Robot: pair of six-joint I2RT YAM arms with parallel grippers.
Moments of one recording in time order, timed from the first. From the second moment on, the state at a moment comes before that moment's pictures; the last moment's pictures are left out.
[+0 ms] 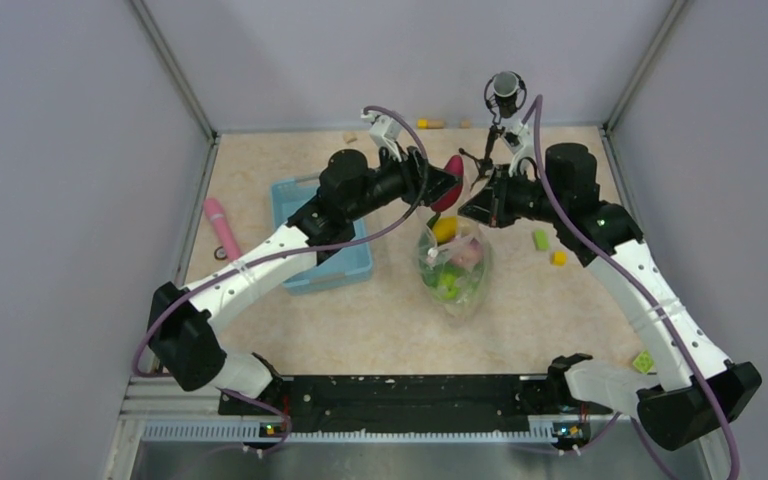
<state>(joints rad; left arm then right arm) -0.73 1.45 1.25 0.23 0.27 -0.60 0.38 1.12 1.23 -0.56 -0.53 0.37</state>
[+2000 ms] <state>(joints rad) -0.29 1.52 0.94 0.06 -0.26 -0.81 0.38 1.01 1.15 -0.54 -0.37 0.38</state>
